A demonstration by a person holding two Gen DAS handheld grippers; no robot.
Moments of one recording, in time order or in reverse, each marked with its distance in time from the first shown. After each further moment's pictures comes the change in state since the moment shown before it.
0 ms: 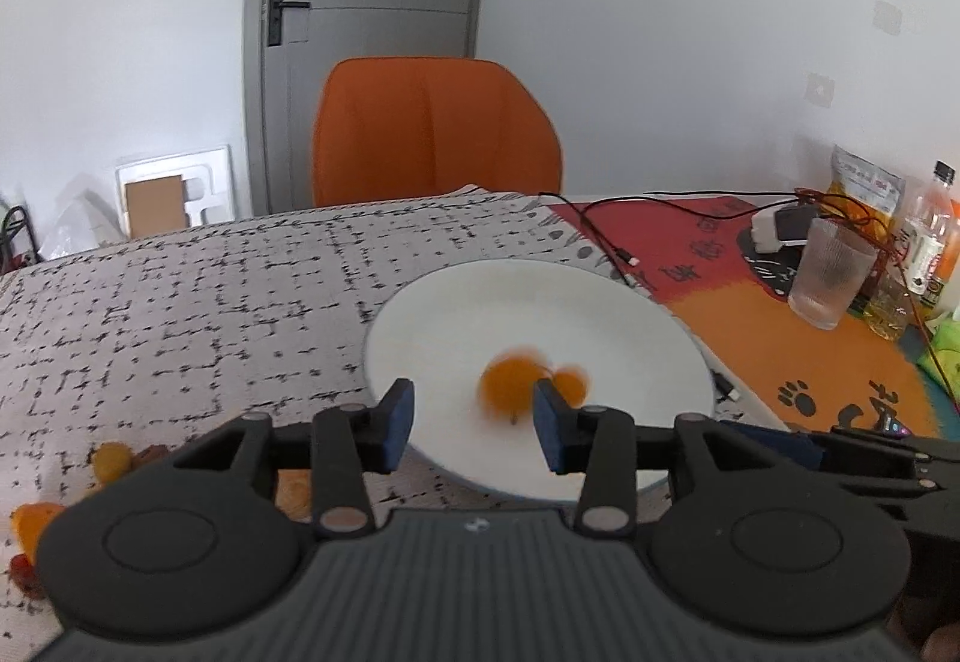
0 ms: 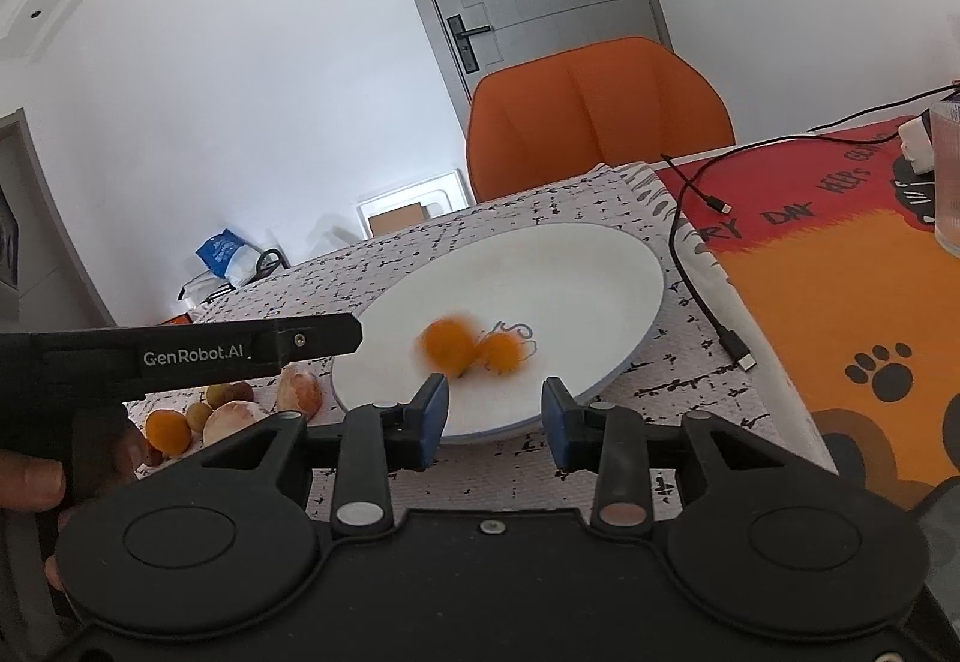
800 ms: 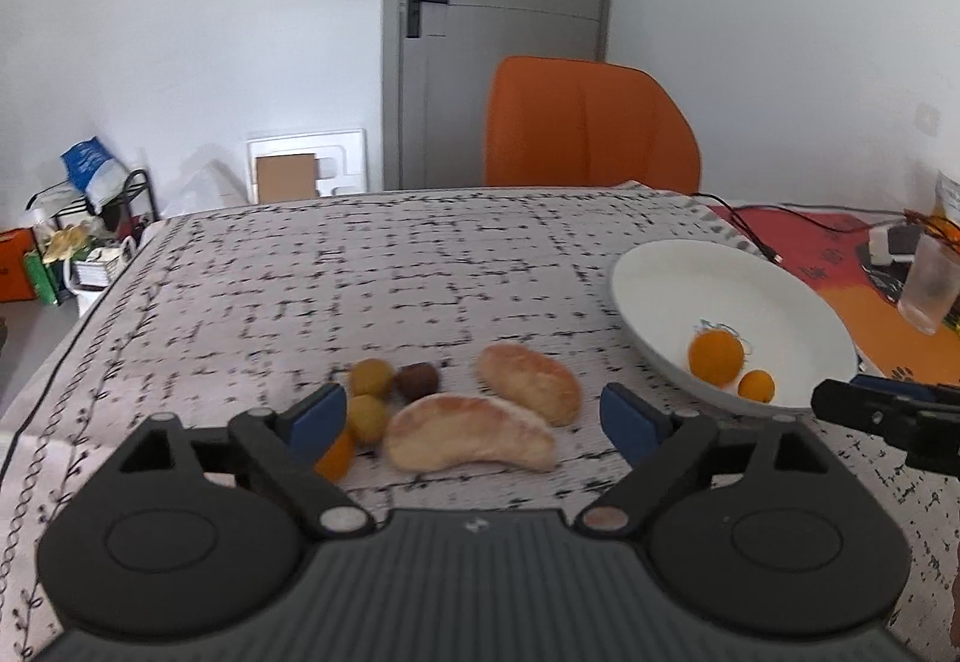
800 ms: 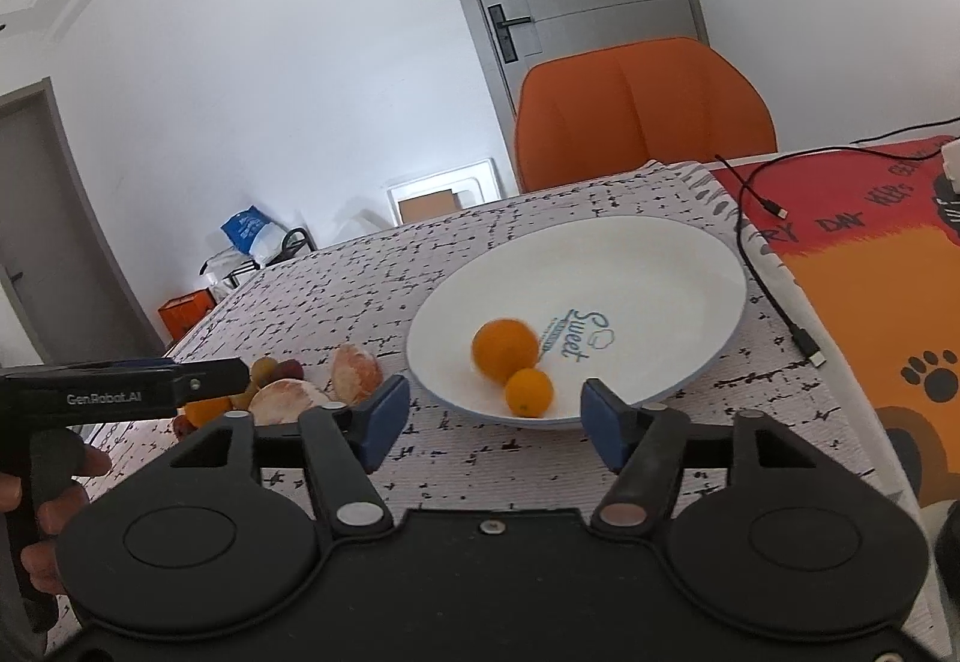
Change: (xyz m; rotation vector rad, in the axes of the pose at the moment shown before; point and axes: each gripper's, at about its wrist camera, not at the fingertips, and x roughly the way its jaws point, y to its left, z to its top) left arm -0.062 0.087 -0.033 -0.096 -0.009 0.215; right arm 0.007 0.034 -0.004 -0.060 0.023 0.039
